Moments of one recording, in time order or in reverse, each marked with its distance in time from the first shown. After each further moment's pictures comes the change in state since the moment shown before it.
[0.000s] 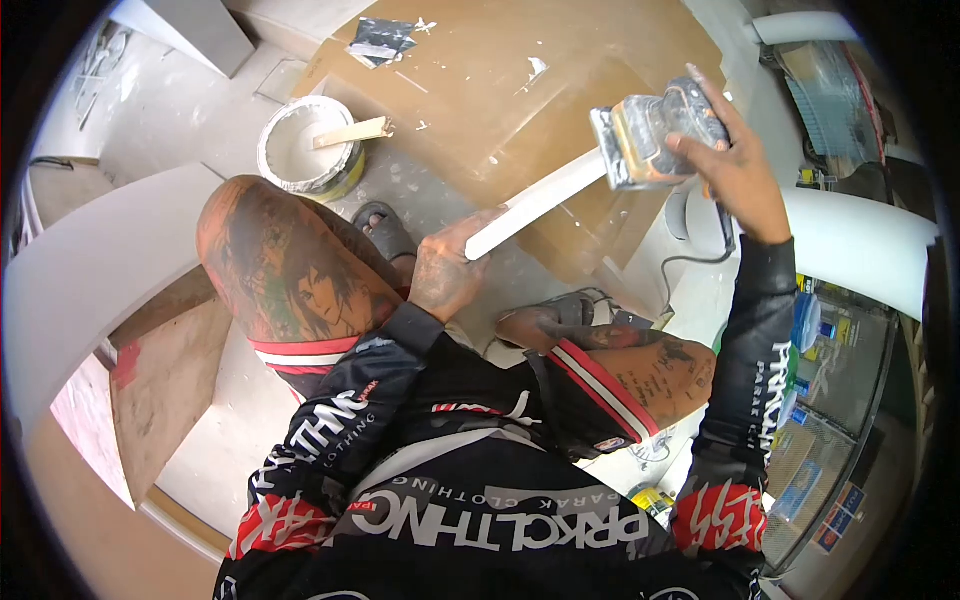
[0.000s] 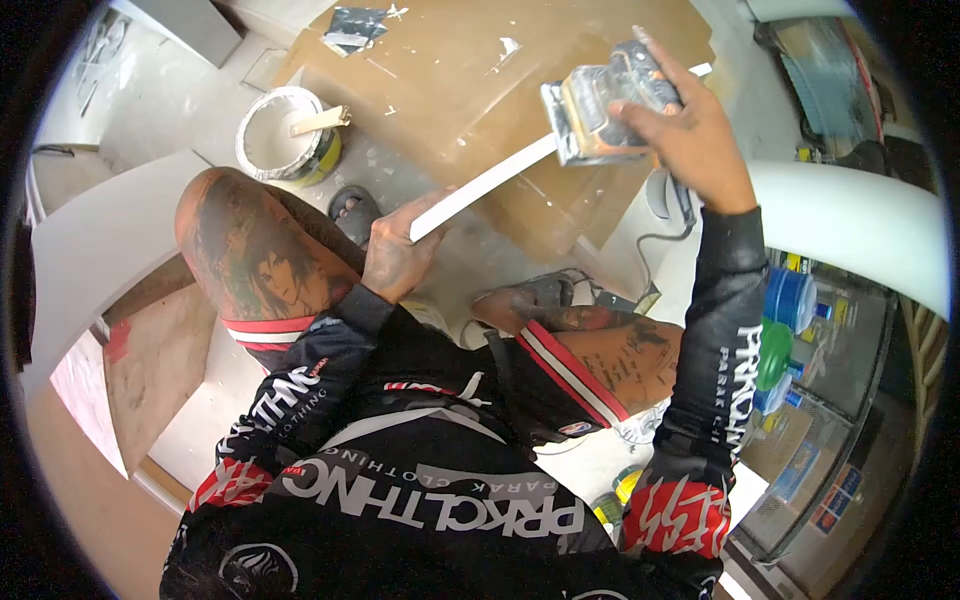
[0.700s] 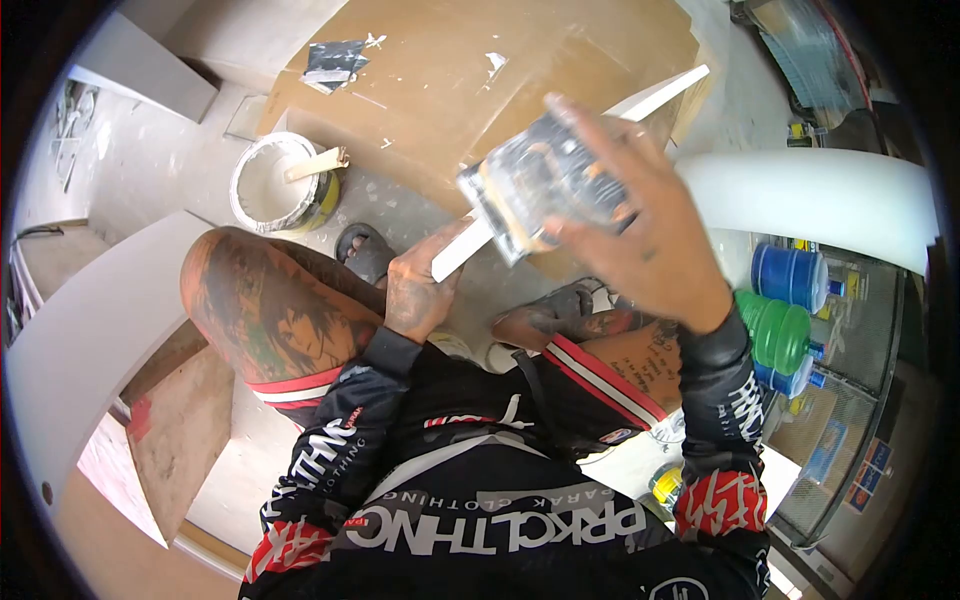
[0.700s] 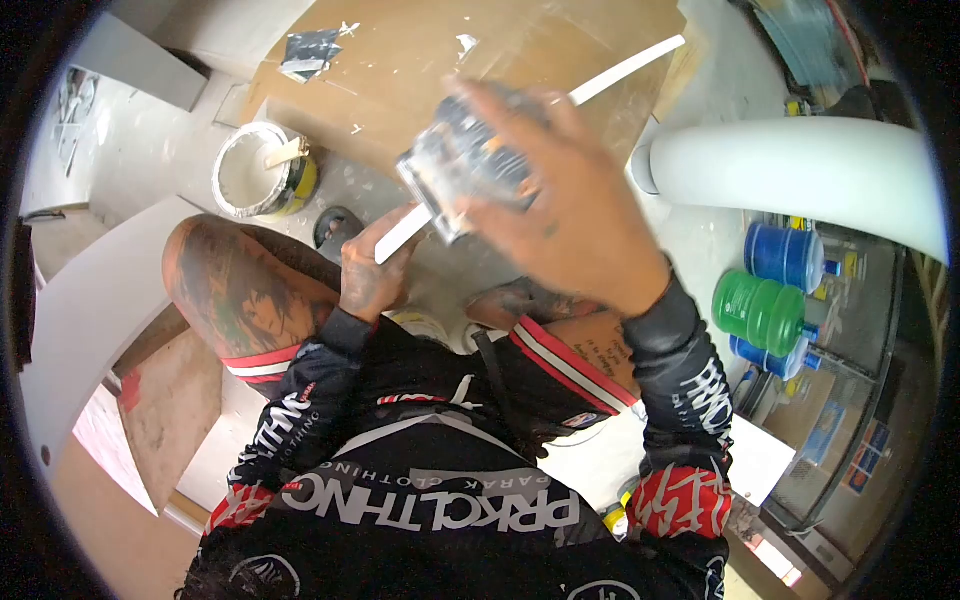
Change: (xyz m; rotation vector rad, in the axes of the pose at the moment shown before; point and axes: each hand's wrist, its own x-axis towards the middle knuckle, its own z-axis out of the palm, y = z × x) left_hand 0.004 0.009 -0.005 -0.031 -0.025 0.014; right_hand -0.058 -0.024 0.054 -0.143 -0.029 -0.326
